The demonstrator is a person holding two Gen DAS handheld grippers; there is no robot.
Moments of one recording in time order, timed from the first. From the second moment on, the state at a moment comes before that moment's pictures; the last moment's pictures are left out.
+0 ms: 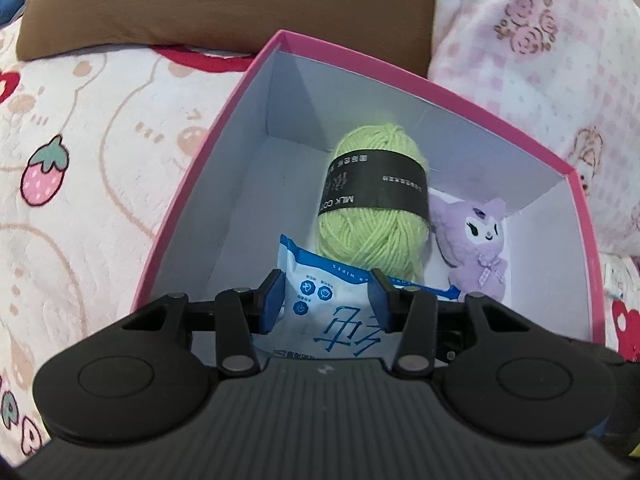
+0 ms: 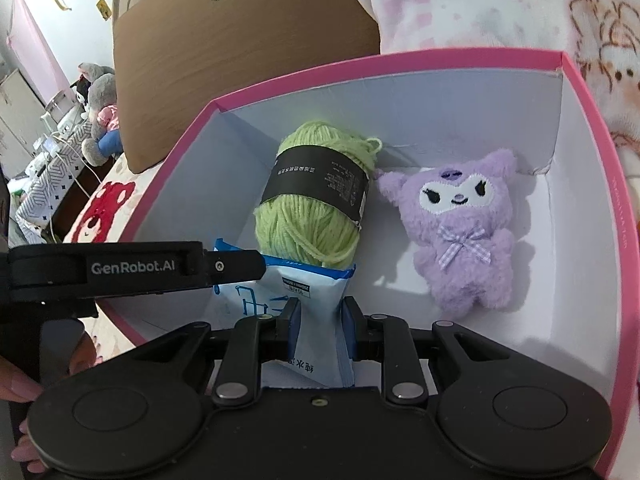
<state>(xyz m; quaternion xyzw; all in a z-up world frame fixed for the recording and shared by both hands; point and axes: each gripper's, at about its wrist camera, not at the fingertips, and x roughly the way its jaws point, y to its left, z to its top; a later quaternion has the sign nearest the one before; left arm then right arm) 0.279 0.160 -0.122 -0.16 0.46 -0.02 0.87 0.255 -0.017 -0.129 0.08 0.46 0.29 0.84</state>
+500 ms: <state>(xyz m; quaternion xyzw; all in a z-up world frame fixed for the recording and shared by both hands) 0.275 0.142 -0.120 -0.07 0.47 0.02 0.88 0.249 -0.014 -0.122 0.05 0.45 0.26 0.85</state>
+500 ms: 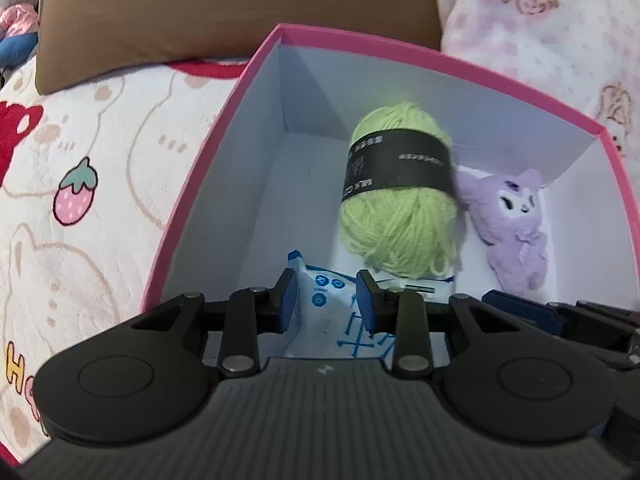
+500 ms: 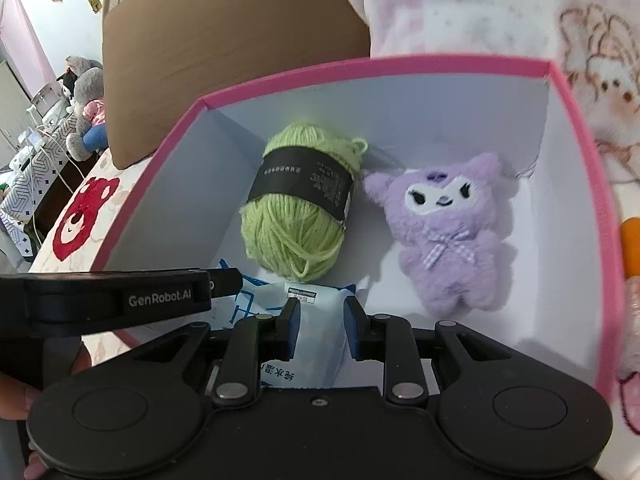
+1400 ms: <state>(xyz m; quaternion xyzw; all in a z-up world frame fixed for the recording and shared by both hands) 0.190 0.121 0.003 -0.10 0.44 -0.06 0.89 0.158 -0.050 0.002 -0.03 0.41 0.27 0.87</state>
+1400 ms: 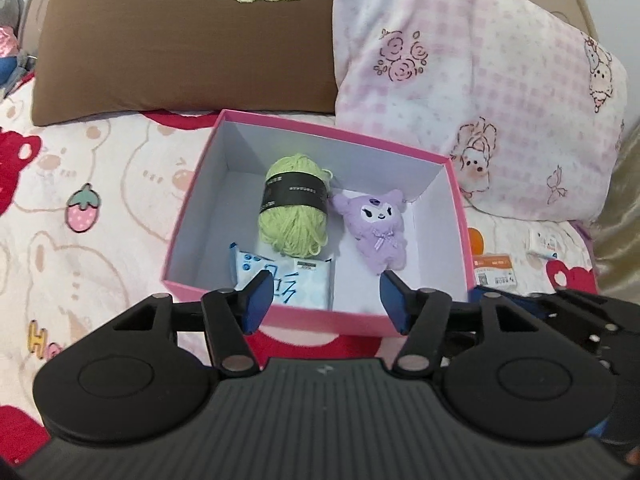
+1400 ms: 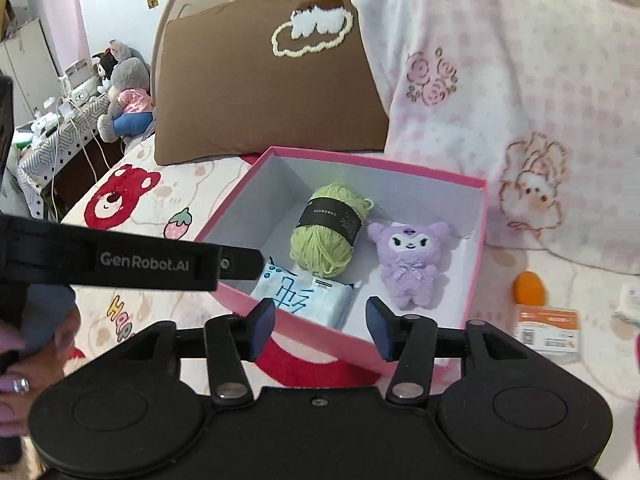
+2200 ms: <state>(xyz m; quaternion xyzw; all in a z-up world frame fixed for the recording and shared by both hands) 0.114 0.106 0.057 -0.04 0.46 -0.09 0.88 0.080 -0.083 0.059 -0.07 0.40 0.24 0.88</state>
